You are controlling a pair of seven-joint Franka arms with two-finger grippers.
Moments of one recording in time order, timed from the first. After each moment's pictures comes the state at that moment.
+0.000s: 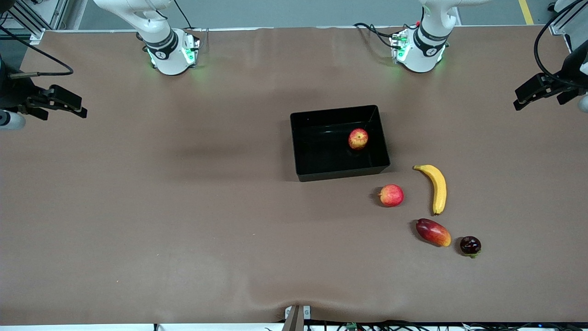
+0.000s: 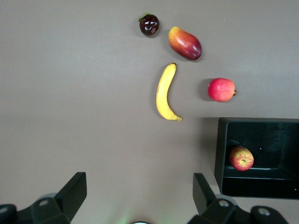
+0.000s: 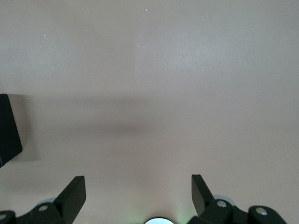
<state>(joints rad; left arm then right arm) 0.03 -0.08 -0.06 -1.59 0.04 1.50 -0.14 0.01 0.01 -0.01 -1.52 0.06 1.43 -0.01</state>
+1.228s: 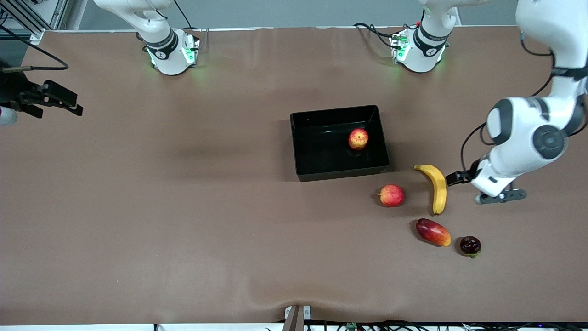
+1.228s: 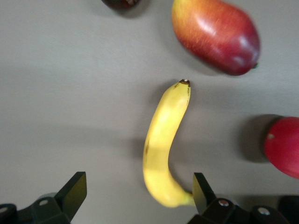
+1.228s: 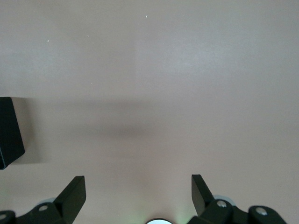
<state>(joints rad) 0.05 0.35 -0.06 -2.02 0.04 2.33 -0.14 0.01 0.01 -0.02 -1.49 0.06 1.42 -0.01</state>
